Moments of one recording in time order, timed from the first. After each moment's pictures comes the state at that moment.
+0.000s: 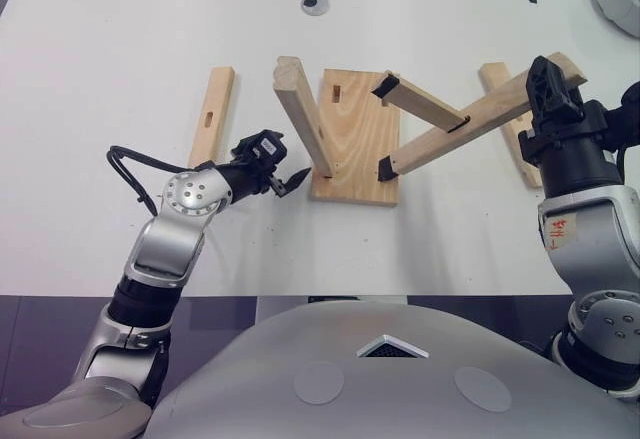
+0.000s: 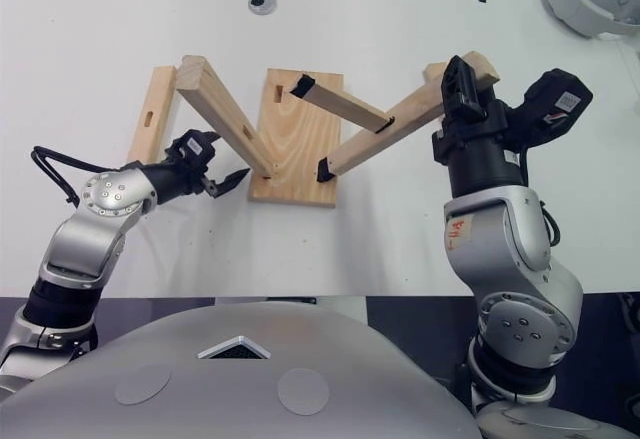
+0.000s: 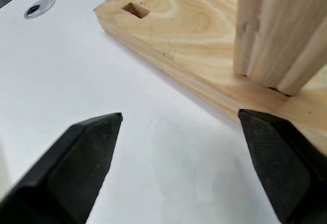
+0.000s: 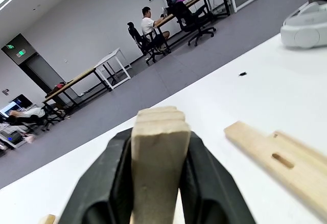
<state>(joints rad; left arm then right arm) 0.07 0.49 -0.25 -0.40 -0.04 0.59 -0.61 0.17 -0.42 -0.14 -0.94 1.17 0.59 -0.75</state>
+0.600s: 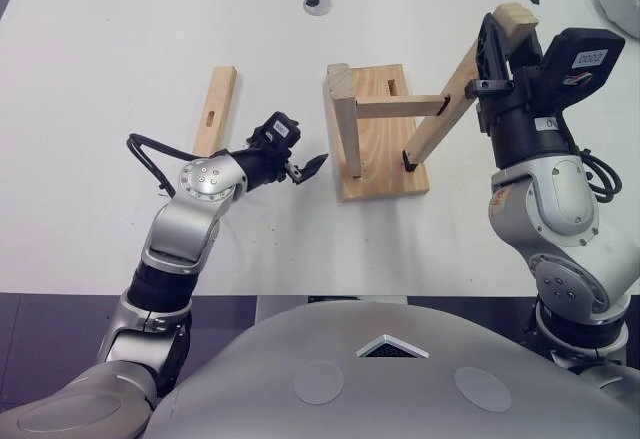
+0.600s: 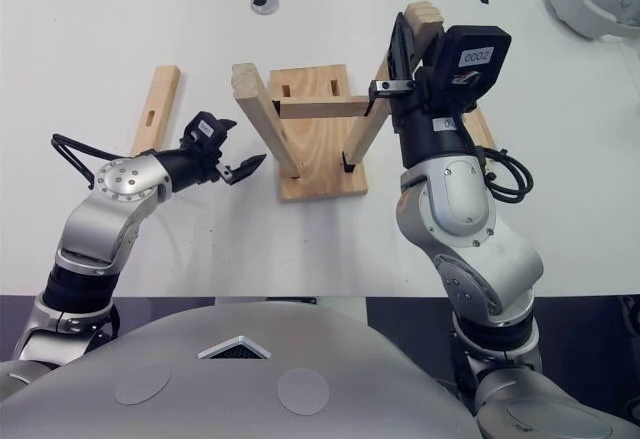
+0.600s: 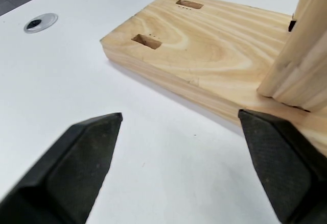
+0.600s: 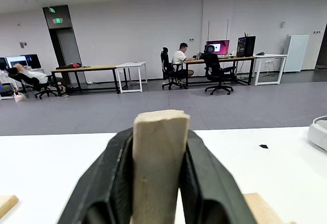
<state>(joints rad) -0.01 0.41 -0.25 -0.39 -0.09 0.67 -0.57 0.06 -0.42 0.14 -0.89 0.62 0.61 -0.53</state>
